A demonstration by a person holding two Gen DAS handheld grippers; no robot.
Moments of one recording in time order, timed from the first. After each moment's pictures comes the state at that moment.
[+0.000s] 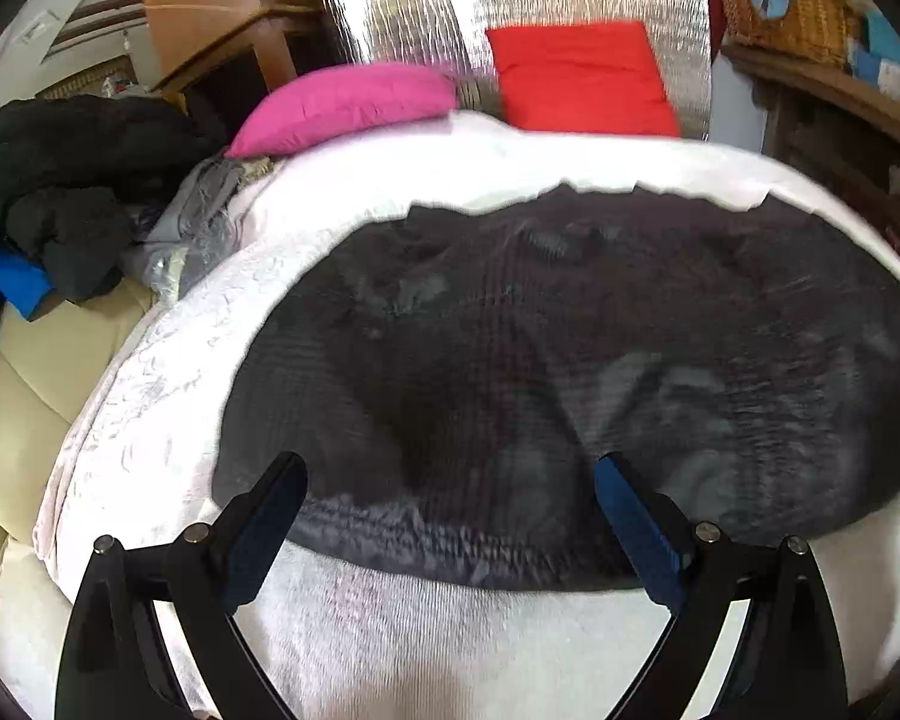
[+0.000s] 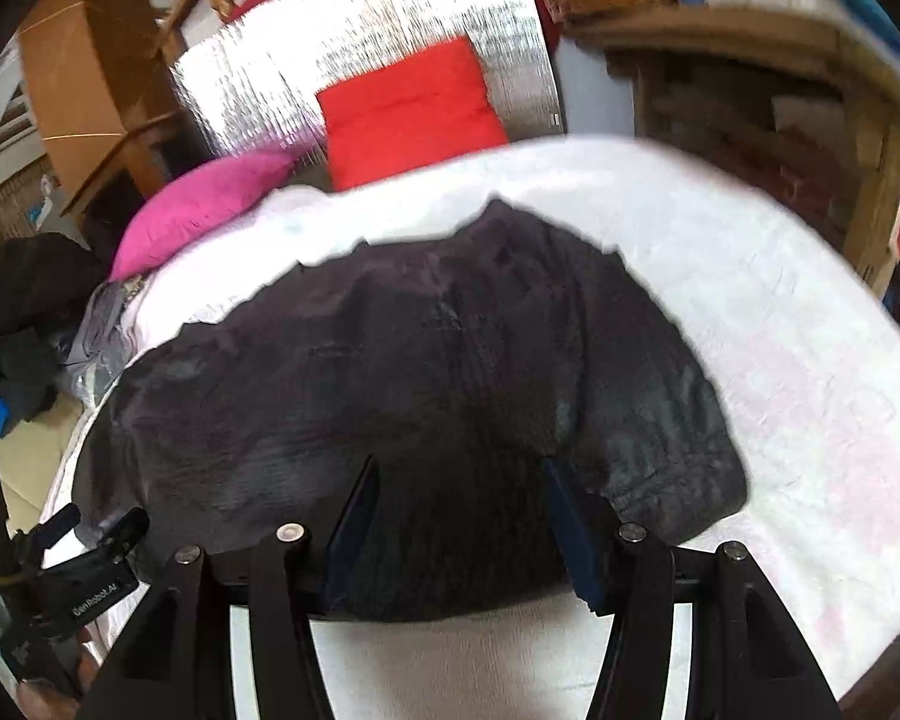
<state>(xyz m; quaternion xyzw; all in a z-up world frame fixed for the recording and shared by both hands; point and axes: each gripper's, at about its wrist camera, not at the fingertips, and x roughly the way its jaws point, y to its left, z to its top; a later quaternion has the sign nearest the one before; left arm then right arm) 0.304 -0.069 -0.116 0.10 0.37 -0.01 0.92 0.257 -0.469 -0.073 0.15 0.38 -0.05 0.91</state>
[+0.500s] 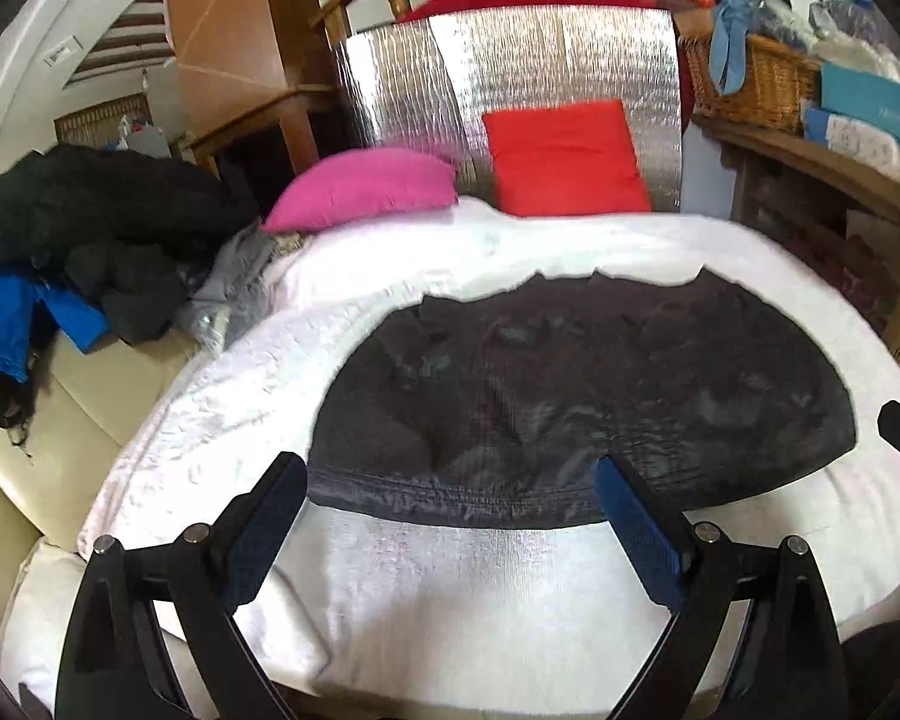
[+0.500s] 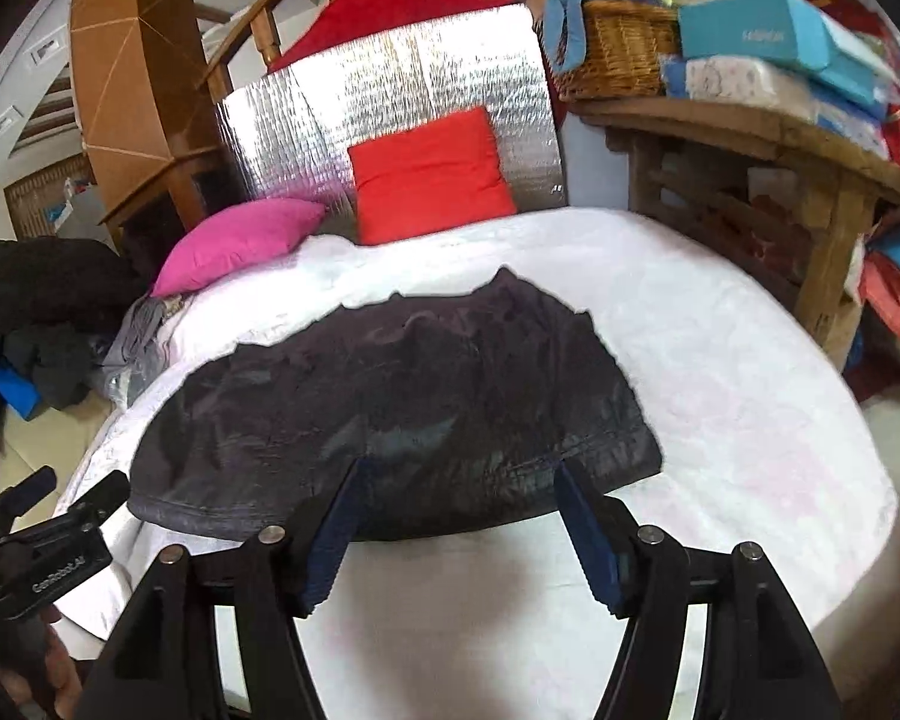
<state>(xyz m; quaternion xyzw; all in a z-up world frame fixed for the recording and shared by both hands) 0.210 -0.072 -0.026 0.10 0.30 -0.02 0.95 0.168 -0.447 -0.005 0.13 0.33 -0.05 0.93</state>
